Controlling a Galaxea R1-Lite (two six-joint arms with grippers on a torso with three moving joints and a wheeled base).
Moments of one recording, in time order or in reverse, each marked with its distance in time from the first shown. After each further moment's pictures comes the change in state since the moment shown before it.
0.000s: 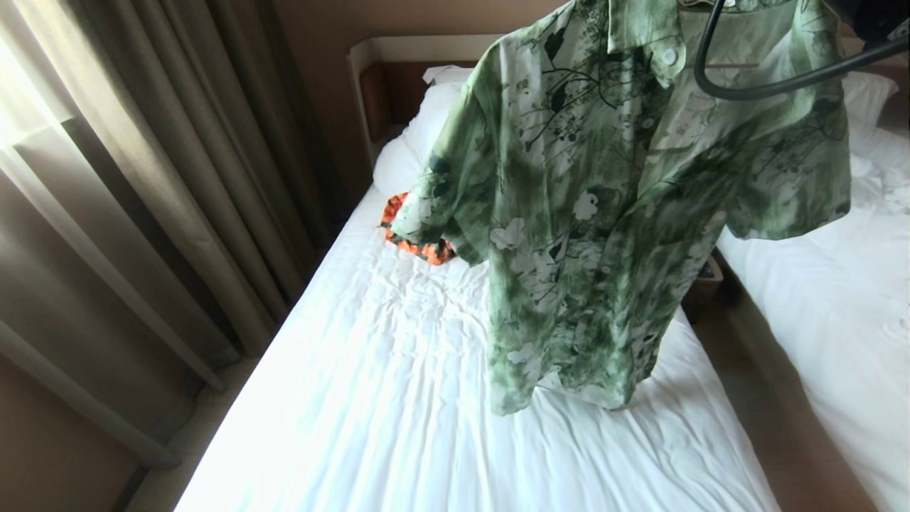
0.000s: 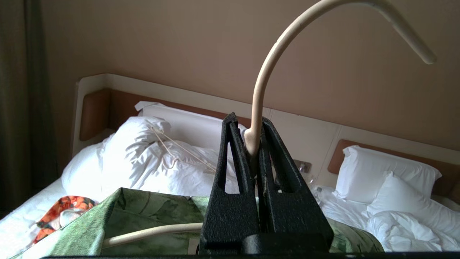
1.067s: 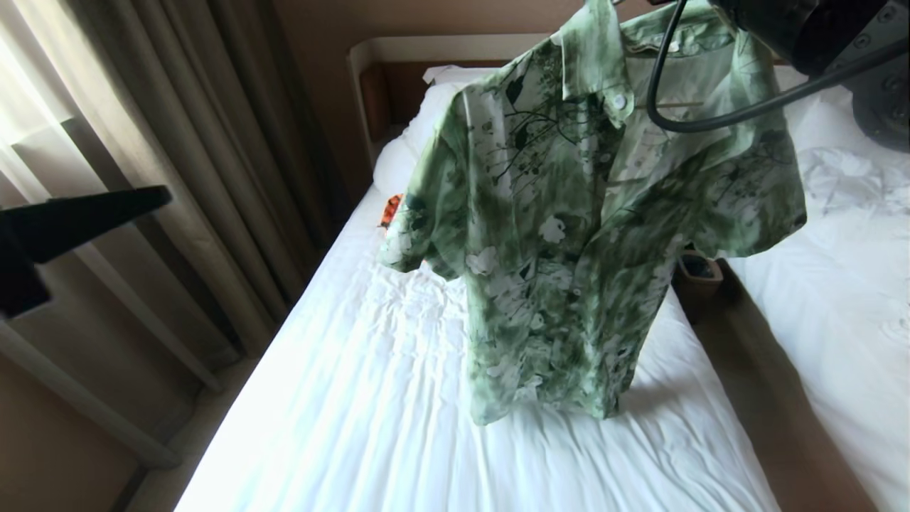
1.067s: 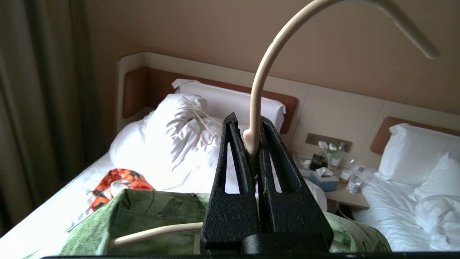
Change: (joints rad) left arm -0.395 0.314 -0.339 0.180 -0.086 -0.022; right arm 0.048 0.051 -0.007 0.078 0.007 0.111
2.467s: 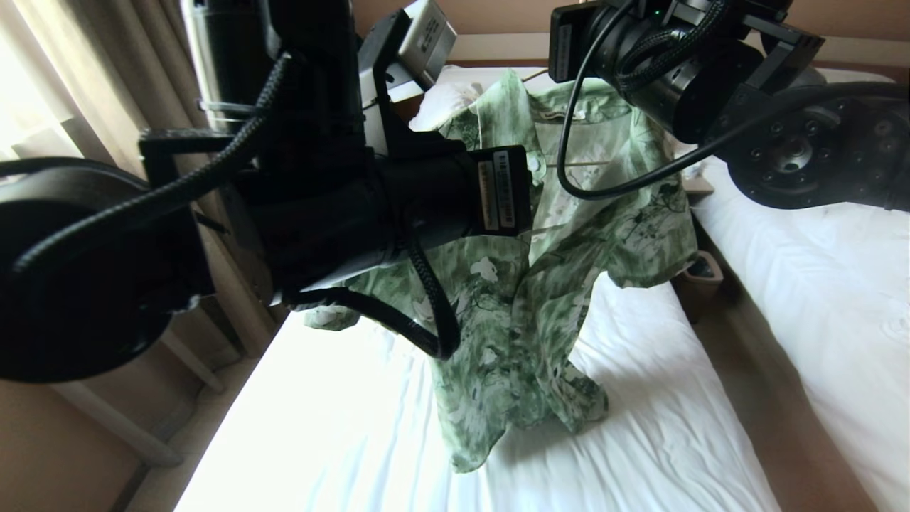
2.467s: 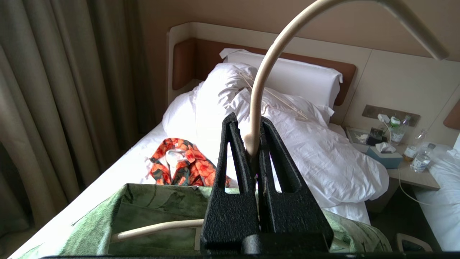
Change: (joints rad) left arm -0.415 0.665 -0.397 -0.214 0.123 -0.086; right arm 0.100 0.107 0.000 0.027 0.004 0.114
